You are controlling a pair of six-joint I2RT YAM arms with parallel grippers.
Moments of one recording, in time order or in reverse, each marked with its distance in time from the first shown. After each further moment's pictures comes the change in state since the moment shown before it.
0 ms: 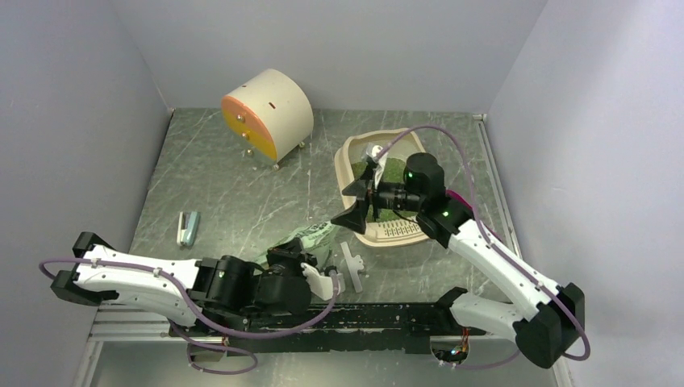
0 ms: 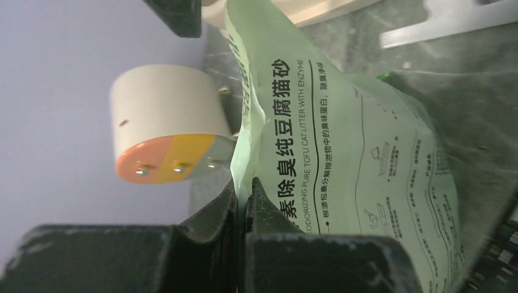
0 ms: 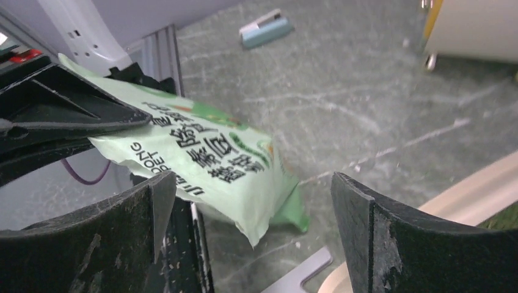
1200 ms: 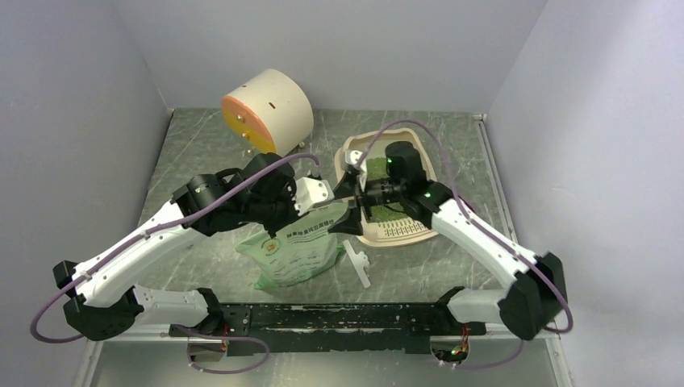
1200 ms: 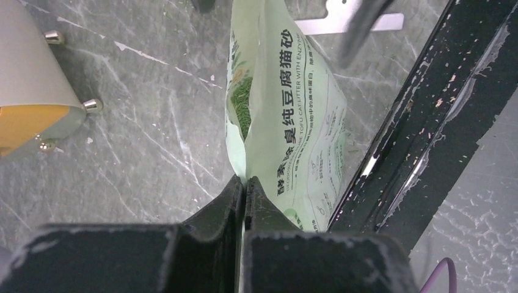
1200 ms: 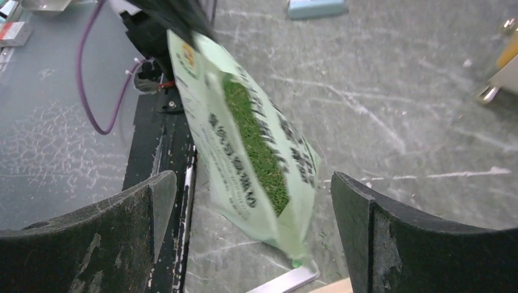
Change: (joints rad) left arm 0.713 0.192 0.520 -0.410 0.961 -0.159; right arm -0.001 0.087 0.063 -0.053 -0.245 -0.292
